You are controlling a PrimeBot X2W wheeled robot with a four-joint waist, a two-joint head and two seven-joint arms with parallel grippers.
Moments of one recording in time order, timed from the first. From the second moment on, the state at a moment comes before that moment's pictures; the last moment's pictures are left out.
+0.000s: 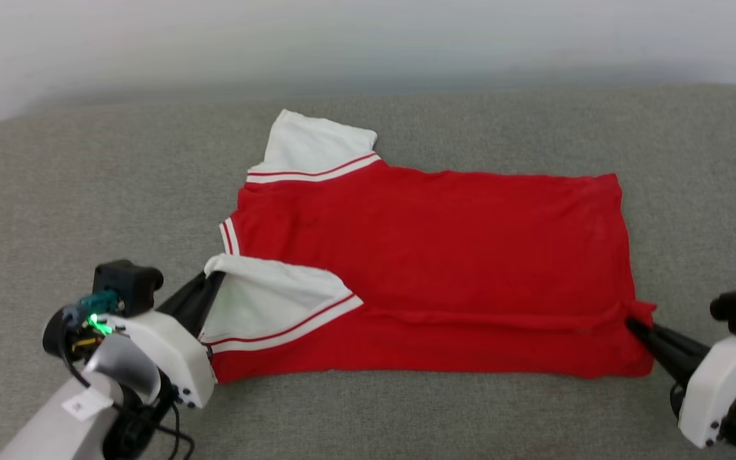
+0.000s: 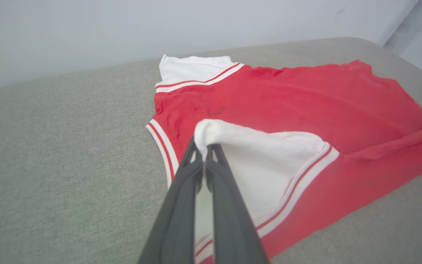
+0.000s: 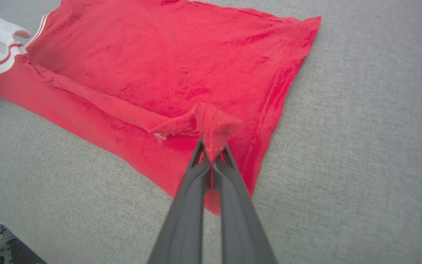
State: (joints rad) left arm -0.29 0.59 -0.51 0.12 -0.71 0.01 0.01; right arm -0.18 -0.71 0.45 0.13 0.81 0.13 0.16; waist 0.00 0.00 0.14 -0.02
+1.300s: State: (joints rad) left arm -0.67 0.53 -0.68 0.59 -0.76 -0.13 0.08; right arm -0.35 -0.68 0.56 0.31 0.82 0.13 0.07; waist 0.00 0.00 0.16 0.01
